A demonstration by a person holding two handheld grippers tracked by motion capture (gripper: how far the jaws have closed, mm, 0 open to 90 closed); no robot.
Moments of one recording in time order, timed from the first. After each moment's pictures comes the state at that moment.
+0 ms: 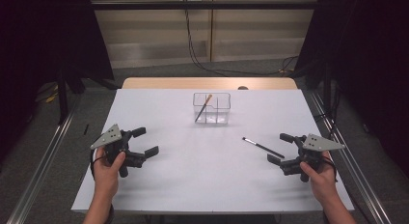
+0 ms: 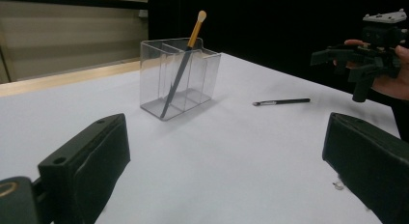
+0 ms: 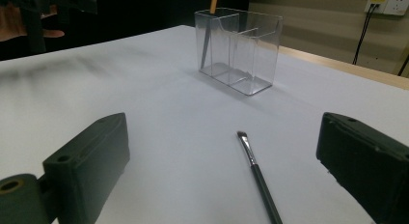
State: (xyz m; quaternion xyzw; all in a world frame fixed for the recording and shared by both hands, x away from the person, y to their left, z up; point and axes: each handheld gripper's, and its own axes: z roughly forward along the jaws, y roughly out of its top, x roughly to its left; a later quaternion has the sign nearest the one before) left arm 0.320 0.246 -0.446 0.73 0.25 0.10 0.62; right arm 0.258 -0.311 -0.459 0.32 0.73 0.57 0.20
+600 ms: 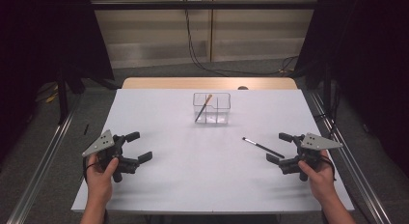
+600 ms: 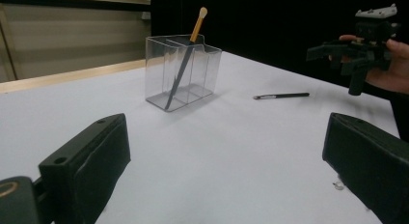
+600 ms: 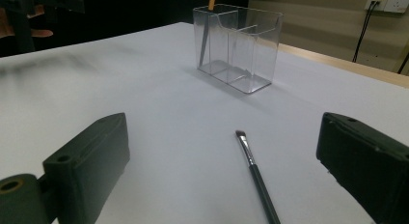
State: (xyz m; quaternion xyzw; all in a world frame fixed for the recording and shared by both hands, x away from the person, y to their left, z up) left arm 0.307 0.263 -0.451 0.73 0.25 0.11 0.62; right arm 0.262 -0.309 -0.460 0.32 0.74 0.56 0.20
